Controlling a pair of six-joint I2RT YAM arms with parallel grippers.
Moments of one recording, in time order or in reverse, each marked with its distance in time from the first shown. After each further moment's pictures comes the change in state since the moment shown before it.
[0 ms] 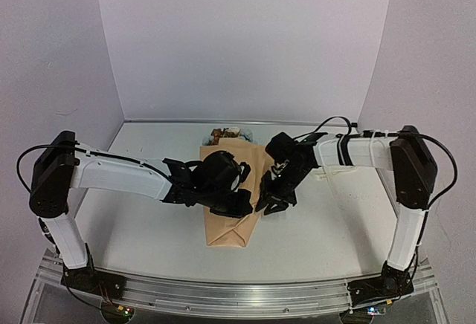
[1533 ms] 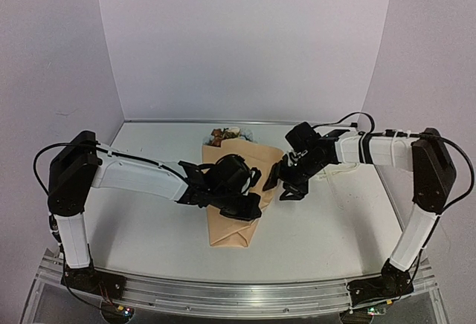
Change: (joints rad) left arm -0.001 0.128 0.084 0.026 0.070 0.030; right arm -0.101 -0.154 -0.125 0.149 0.084 0.035
